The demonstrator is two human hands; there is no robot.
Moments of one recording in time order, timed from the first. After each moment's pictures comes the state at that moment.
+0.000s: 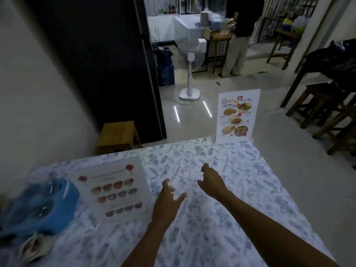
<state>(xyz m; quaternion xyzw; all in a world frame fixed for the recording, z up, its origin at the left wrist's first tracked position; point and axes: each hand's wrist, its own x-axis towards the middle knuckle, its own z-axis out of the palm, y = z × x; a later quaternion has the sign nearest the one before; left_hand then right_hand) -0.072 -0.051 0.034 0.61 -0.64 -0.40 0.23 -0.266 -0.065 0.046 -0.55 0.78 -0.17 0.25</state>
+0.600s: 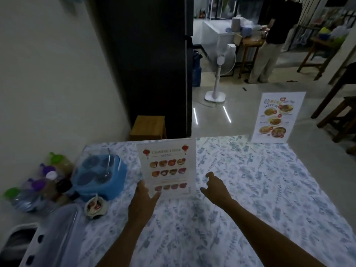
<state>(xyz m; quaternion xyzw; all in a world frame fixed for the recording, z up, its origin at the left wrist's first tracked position) 0.163 -0.023 0.057 0.72 -0.56 -0.32 0.25 -0.104 -0.032 0.041 -0.58 0.75 -0.16 0.29</state>
